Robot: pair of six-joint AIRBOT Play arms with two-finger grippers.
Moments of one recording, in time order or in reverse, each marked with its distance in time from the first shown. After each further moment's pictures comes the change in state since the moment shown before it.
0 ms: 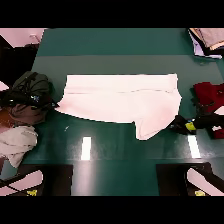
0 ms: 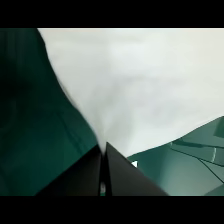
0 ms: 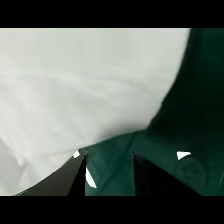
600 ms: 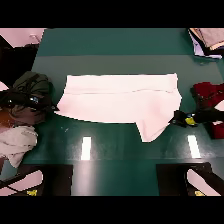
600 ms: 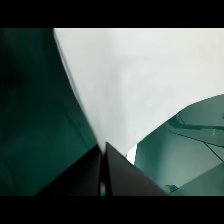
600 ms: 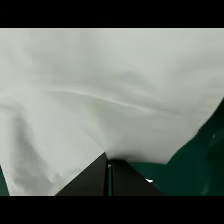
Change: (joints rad) left arm 0.000 0.020 0.000 0.028 -0.090 0.001; right arm 0.085 0.084 0.103 -0.076 0.014 -0.006
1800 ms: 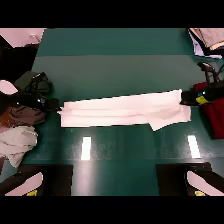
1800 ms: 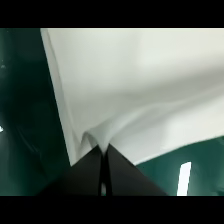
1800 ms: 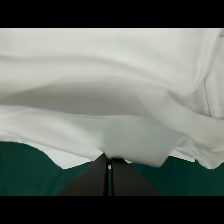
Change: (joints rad) left arm -0.178 0.097 -0.043 0.179 0.175 -0.142; right arm 0.133 -0.118 0.422 -0.244 0.098 0.107
